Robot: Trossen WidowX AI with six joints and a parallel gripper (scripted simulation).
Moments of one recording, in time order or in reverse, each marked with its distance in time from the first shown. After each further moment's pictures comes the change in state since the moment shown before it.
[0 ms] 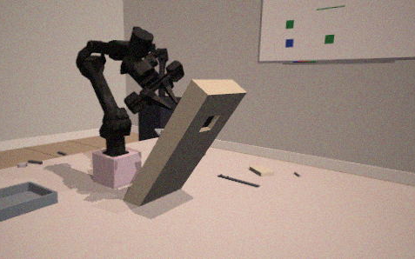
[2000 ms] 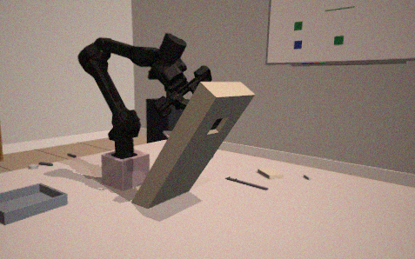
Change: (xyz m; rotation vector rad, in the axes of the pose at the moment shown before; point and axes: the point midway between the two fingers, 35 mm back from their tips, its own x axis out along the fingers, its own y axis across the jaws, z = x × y) arm 0.037 0.039 -0.010 0.018 -0.048 -0.020
